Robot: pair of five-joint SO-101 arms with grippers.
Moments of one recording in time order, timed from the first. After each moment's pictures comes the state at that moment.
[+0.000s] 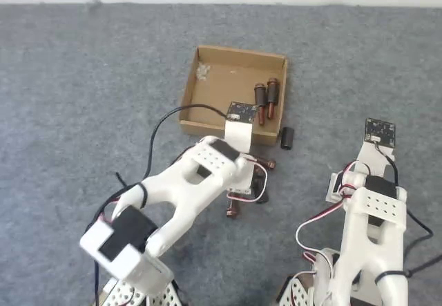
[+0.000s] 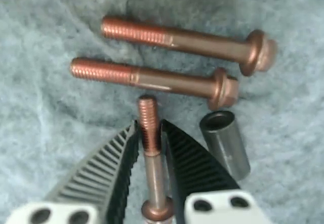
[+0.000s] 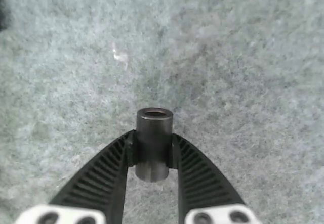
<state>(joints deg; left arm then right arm) 31.6 8.6 34.2 56.5 31.1 16.2 -38.2 66.0 54.1 2.9</state>
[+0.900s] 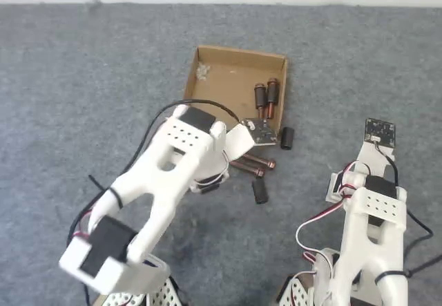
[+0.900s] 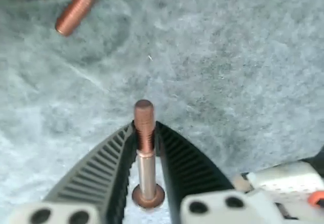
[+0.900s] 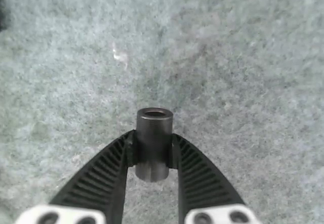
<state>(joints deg) 22.2 -3.7 25.3 88.7 -35.4 16.2 -38.2 66.0 54.1 2.9</state>
